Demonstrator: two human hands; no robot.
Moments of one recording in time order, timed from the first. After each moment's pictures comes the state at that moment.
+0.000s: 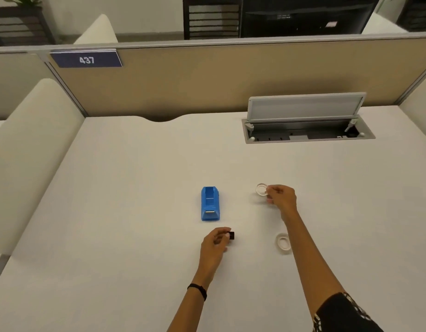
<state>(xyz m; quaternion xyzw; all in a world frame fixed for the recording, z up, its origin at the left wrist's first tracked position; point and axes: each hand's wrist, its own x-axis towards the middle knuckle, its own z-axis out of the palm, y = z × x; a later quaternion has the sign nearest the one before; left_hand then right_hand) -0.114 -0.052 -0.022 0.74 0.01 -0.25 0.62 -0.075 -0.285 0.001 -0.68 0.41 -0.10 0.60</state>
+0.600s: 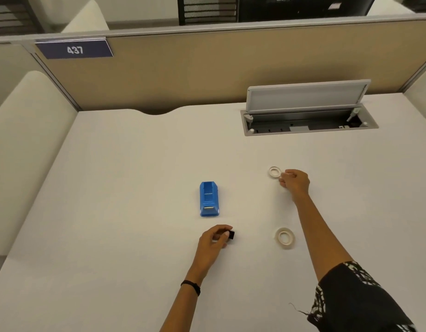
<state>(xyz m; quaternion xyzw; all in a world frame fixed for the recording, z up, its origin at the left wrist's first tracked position) -0.107 -0.042 -0.025 0.75 -0.04 -0.29 0.60 -0.054 -0.337 -0.014 -0.66 0.47 -0.14 0.58</state>
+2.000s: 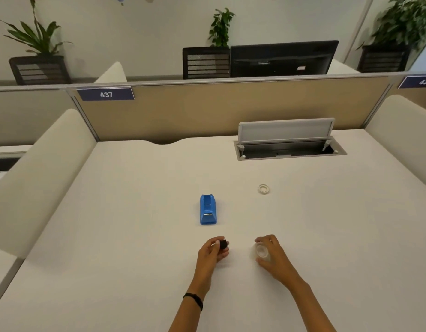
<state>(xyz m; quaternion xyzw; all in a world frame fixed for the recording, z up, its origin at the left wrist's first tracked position) -0.158 -0.026 -0.005 0.65 0.02 -0.26 0.71 -0.230 -0.222 -0.012 -0.89 0.14 0.01 0.44</state>
